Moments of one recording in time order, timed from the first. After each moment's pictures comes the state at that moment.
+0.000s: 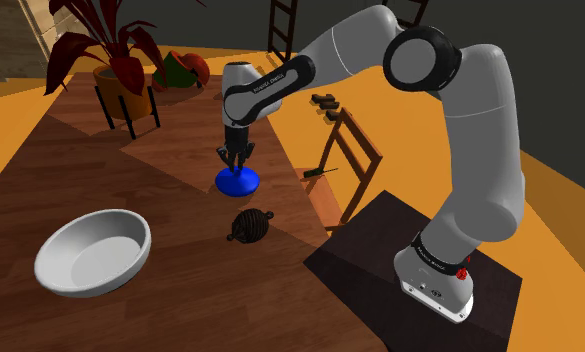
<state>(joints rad) 0.11 0.64 0.20 -1.66 -0.01 2.23 0.34</state>
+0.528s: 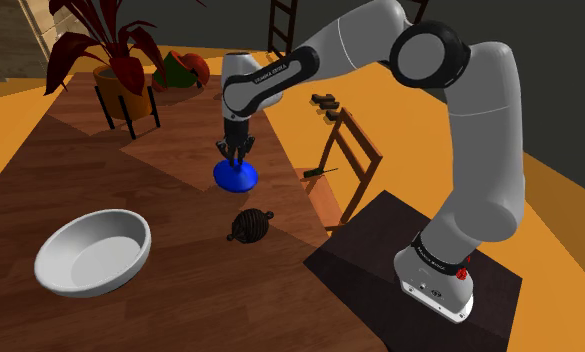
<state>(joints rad) 0.11 0.60 0.21 -1.66 0.00 2.19 0.34</state>
